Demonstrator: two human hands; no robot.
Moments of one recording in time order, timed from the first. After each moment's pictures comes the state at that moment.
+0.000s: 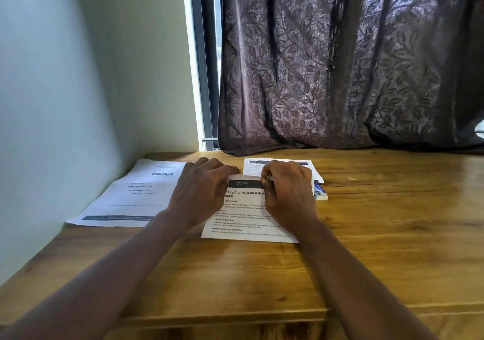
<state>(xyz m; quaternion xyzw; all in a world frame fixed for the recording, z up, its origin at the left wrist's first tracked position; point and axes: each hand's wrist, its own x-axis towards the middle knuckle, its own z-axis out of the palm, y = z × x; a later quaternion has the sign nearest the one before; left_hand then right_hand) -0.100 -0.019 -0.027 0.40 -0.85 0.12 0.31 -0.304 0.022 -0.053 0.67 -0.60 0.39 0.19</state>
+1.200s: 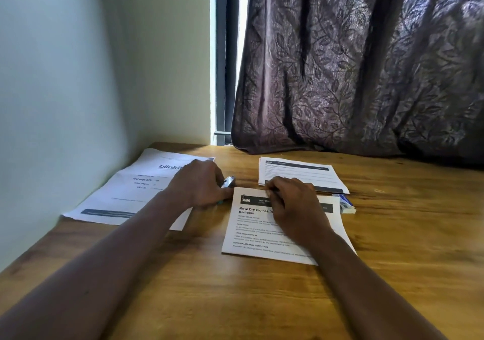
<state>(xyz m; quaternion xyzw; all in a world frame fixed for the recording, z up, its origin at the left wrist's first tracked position) -0.074 -0.091 -0.030 0.56 -0.81 -0.03 0.18 -0.290 -0.007 -0.064 0.72 -0.60 0.33 0.08</state>
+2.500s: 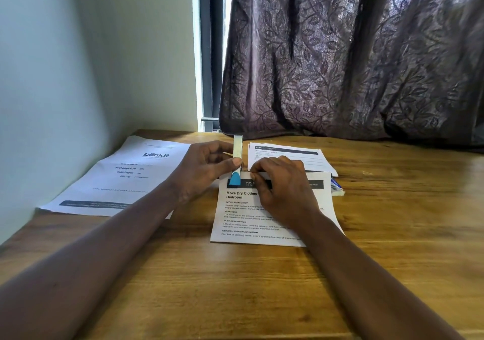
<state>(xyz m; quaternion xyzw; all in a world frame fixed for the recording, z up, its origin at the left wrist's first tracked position) -0.098 -0.063 -0.033 0.35 -0.72 -0.42 0.43 -0.285 -0.004 -0.061 0.74 -0.58 0.32 0.15</state>
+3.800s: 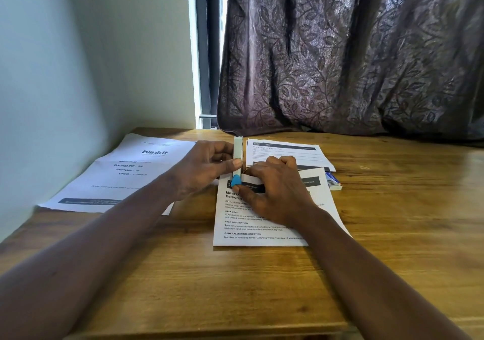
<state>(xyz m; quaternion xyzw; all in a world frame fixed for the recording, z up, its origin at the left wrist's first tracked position) -0.097 -0.067 -0.033 0.33 -0.75 -0.45 0.37 -0.280 0.001 -0.059 0.77 -0.55 0.30 0.12</state>
